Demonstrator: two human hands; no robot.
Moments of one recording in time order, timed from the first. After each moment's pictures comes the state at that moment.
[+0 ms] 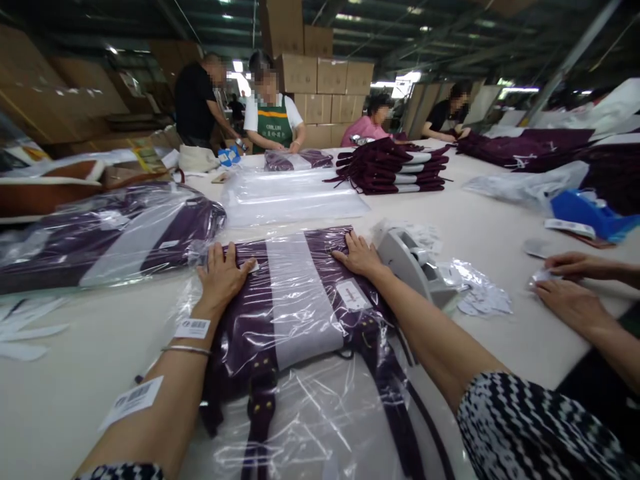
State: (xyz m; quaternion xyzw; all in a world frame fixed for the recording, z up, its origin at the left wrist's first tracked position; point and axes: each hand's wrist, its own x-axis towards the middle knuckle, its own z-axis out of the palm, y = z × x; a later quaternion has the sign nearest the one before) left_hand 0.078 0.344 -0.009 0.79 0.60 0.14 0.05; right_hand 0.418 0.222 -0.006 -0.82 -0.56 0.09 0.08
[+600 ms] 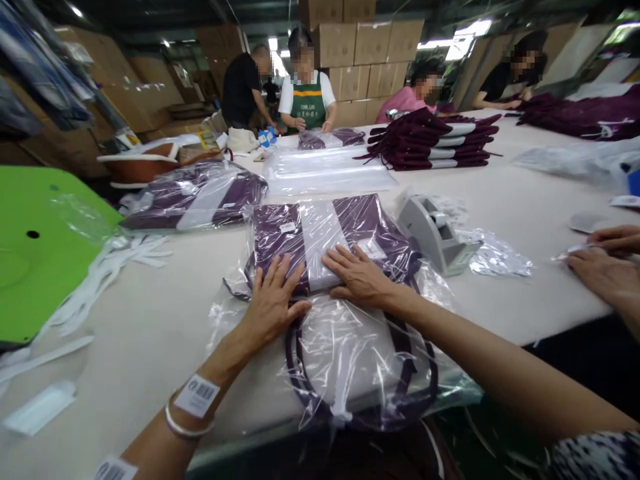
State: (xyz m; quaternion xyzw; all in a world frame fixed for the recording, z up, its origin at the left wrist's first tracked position) left_hand 0.016 0.109 0.014 0.92 0.39 0.08 0.02; right_hand 0.277 0.069 0.017 -0.55 -0.83 0.00 0.08
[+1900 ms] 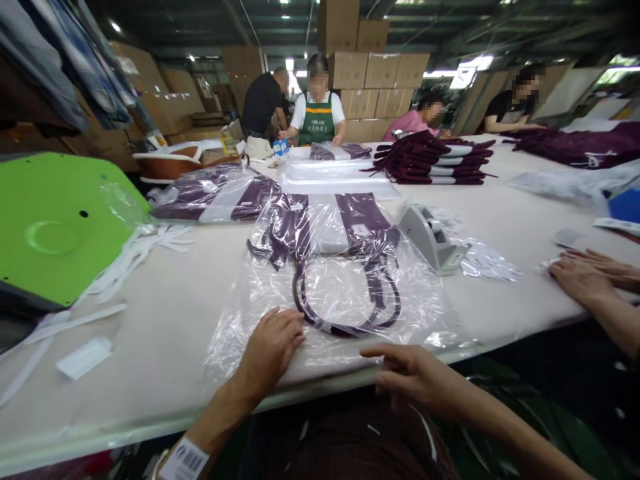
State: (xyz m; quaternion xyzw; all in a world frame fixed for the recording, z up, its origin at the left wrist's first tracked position) left_hand -0.036 0.010 0.000 0.93 0.30 0.21 0.07; right_hand 0.248 -0.121 0.032 -0.58 -0.51 0.59 0.23
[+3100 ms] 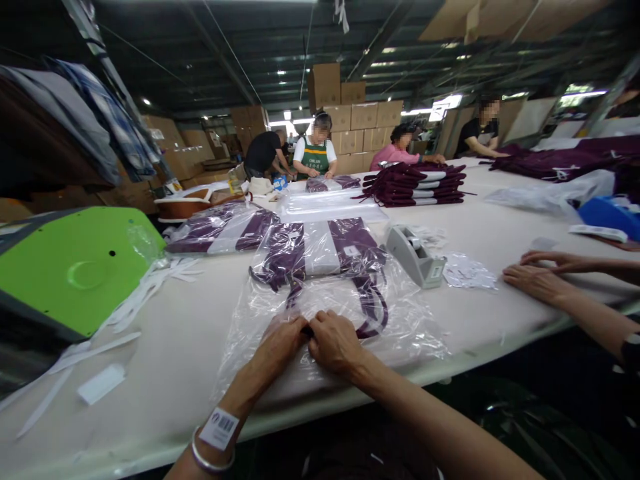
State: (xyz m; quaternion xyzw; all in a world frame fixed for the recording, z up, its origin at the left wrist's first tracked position) left_hand 0.000 0.040 0.017 0.93 0.33 0.14 0.13; right_hand 0.161 -0.025 0.029 -0.64 -0.76 0.04 0.13
